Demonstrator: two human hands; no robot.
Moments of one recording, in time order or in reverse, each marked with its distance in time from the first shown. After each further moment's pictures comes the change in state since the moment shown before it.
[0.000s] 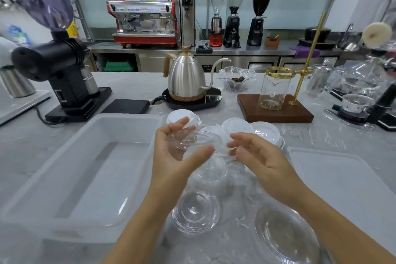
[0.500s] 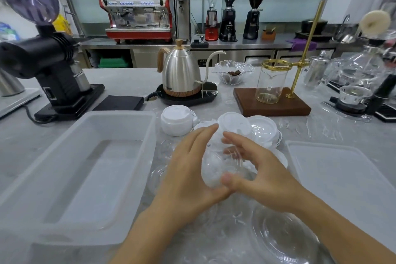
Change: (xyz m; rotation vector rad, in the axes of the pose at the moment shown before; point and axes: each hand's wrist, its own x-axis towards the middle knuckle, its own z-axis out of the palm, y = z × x) left_hand -0.011 -0.016 0.007 0.895 -0.310 0.411; right_hand -0.010 0.004 0.002 -0.242 -0.123 0.006
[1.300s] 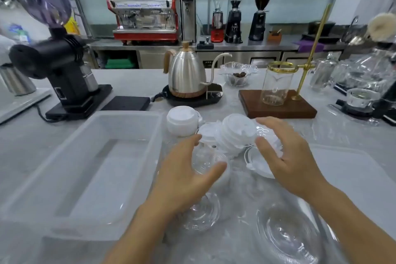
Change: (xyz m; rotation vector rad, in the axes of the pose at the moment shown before) left_hand -0.002 -0.012 -0.010 -0.033 -0.051 -0.423; right_hand 0.011 0.011 -0.031 -0.286 0.373 -0.212
